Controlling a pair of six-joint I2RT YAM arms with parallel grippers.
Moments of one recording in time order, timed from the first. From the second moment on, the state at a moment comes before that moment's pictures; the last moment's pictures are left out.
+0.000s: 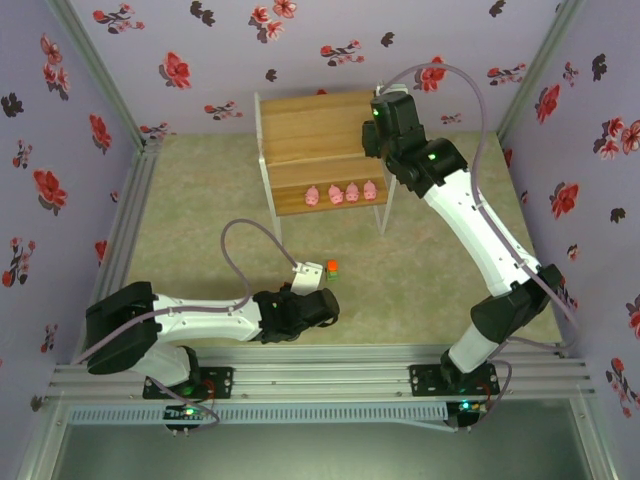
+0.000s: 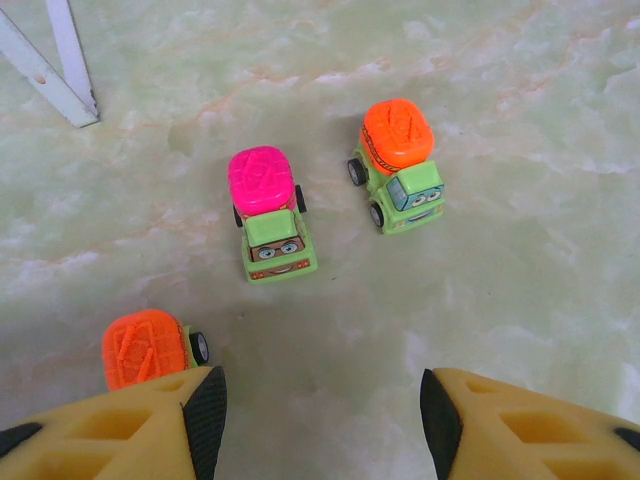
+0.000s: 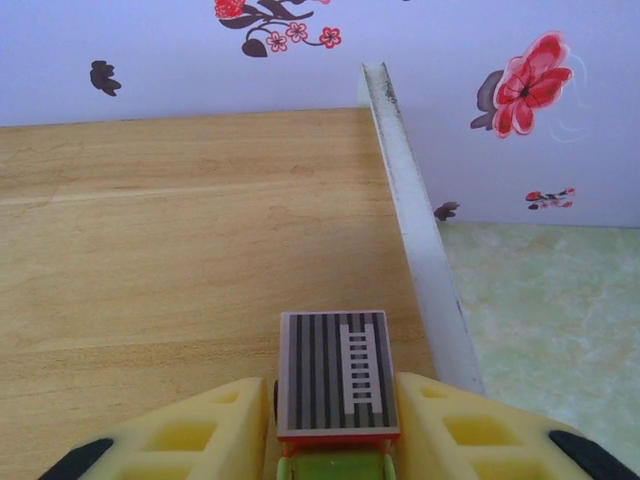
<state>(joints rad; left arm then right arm) -1.32 1.46 0.78 -0.35 -0.65 -0.82 0.57 1.63 1.89 -0.80 0.41 0.25</state>
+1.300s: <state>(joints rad) -1.32 1.41 0.78 -0.36 -0.68 -0.83 0.57 1.59 1.92 -0.83 0.39 0.25</state>
